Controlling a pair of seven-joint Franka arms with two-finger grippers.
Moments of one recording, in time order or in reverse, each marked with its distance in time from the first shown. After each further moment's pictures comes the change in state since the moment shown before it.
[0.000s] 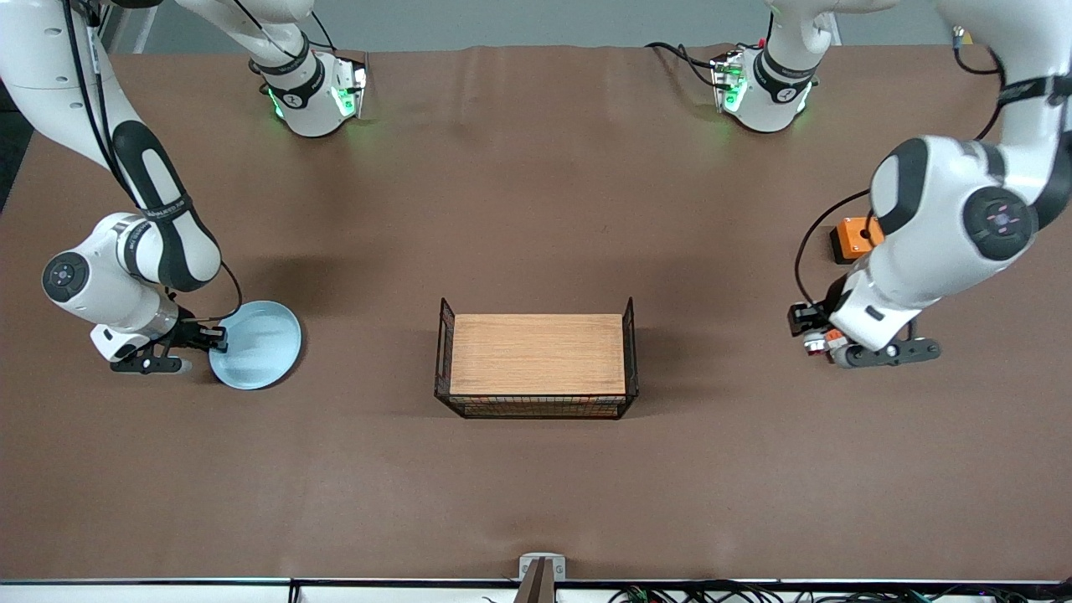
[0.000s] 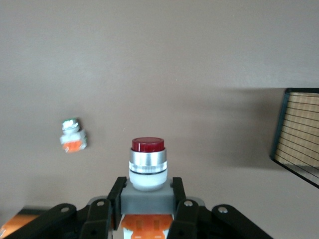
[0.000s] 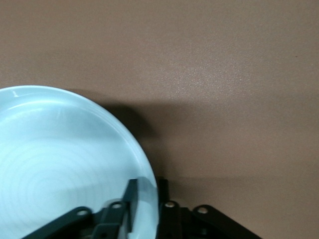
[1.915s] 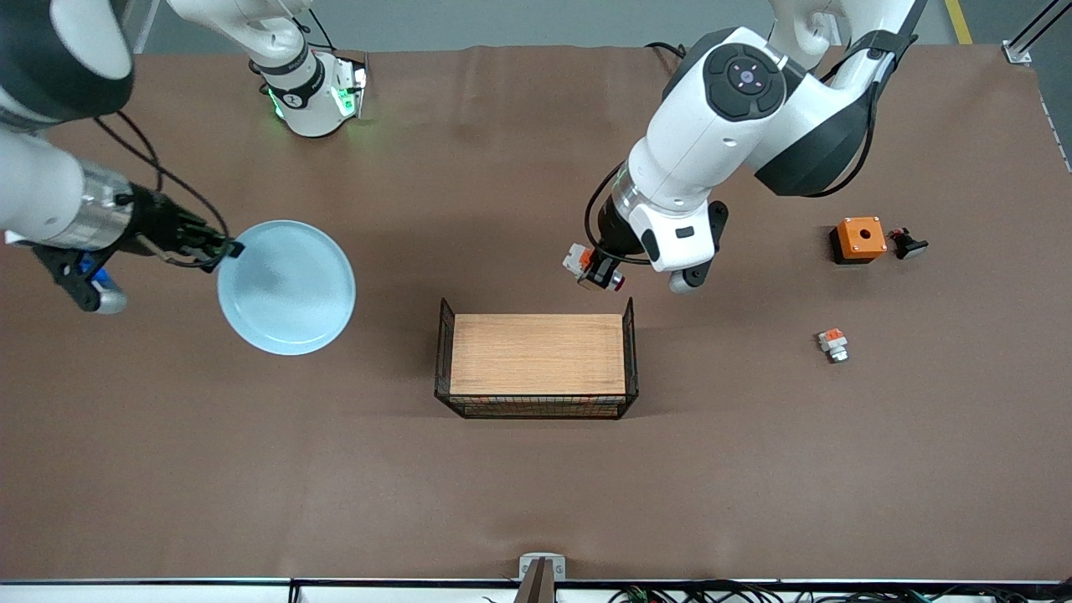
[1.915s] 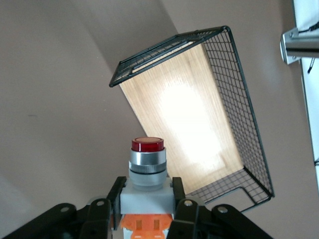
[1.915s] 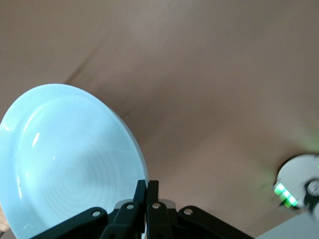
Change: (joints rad) left arm -0.240 0.166 -0.296 0.331 0.008 0.046 -1.523; right arm 0.340 -0.354 0.026 0.578 0.154 -1.139 1.204
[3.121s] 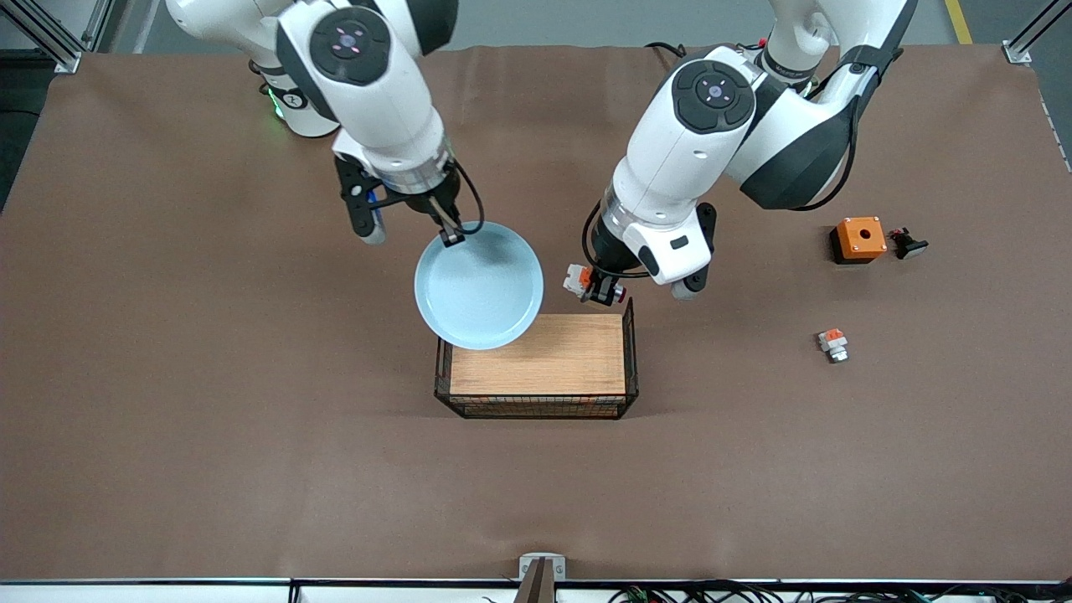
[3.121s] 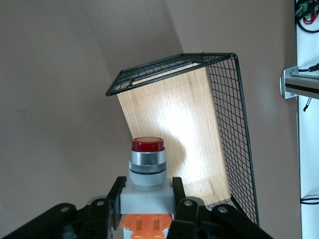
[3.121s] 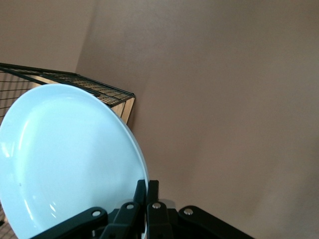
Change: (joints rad) left arm -0.016 0.038 0.004 0.023 0.080 0.006 -0.167; right arm 0.514 0.132 0.000 0.006 -0.141 0.327 0.969
